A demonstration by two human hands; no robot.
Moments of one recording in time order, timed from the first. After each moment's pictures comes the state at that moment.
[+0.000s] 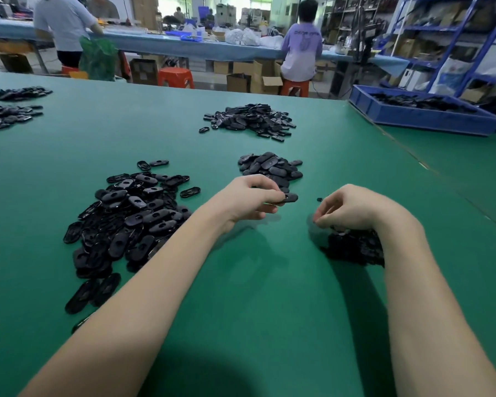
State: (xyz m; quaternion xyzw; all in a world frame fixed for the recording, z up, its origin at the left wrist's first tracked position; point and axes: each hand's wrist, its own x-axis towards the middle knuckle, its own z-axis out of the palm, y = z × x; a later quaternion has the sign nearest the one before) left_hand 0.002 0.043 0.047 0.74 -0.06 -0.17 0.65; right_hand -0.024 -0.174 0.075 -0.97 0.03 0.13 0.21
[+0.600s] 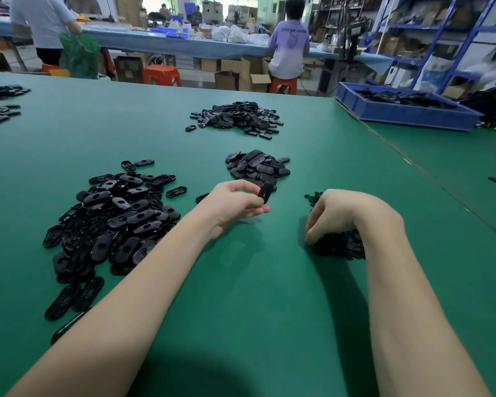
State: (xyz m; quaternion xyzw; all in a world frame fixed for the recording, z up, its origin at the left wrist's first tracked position) left_hand 0.006 0.039 0.028 0.65 0.00 -0.17 0.74; right_hand -0.031 -0.166 0.077 -0.97 0.07 0.19 0.10
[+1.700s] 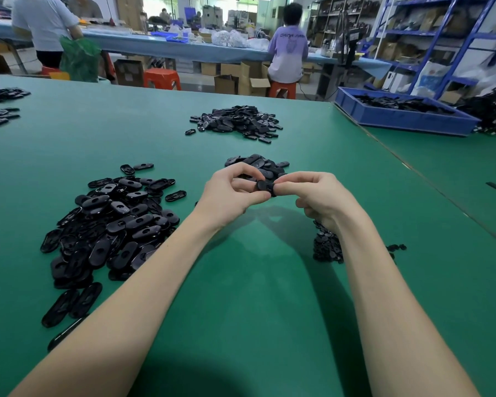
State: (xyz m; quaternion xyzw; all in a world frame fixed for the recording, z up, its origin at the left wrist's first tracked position) left_hand 0.004 0.044 0.038 0.76 -0.13 0.00 0.64; right_hand -0.014 -0.139 0.063 -0.80 0.08 -0.01 0.60
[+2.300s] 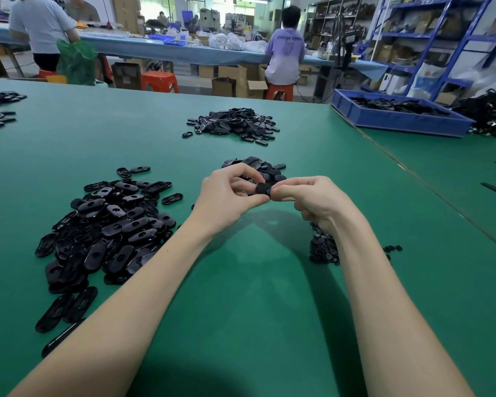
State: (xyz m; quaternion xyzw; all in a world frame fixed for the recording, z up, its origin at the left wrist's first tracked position) left_hand 0.004 0.043 0.038 0.79 -0.18 0.07 0.58; right_hand -0.011 -0.142 0.061 -0.79 0.10 0.02 0.60
